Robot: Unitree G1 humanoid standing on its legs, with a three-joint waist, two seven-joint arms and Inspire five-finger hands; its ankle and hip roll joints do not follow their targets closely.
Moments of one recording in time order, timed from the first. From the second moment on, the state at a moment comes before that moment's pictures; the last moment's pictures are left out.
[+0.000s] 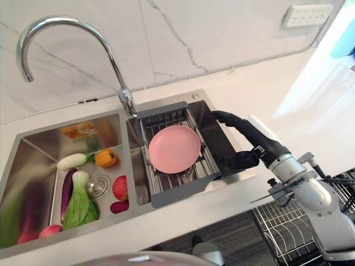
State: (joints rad) left arm 0.11 0.18 -0.18 1.17 0.24 0.08 0.11; right arm 0.24 -0.91 -0.13 -0.44 0.06 -0.07 0.28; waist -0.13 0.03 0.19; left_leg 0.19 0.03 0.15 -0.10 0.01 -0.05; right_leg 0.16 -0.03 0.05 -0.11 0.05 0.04
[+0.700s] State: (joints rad) left arm 0.10 0.19 -0.18 1.16 0.28 0.07 0.11; right arm 0.16 -1.06 0.00 -0.34 -0.25 -0.15 0.23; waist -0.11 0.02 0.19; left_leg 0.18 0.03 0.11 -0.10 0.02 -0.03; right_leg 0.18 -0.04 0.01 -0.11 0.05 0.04
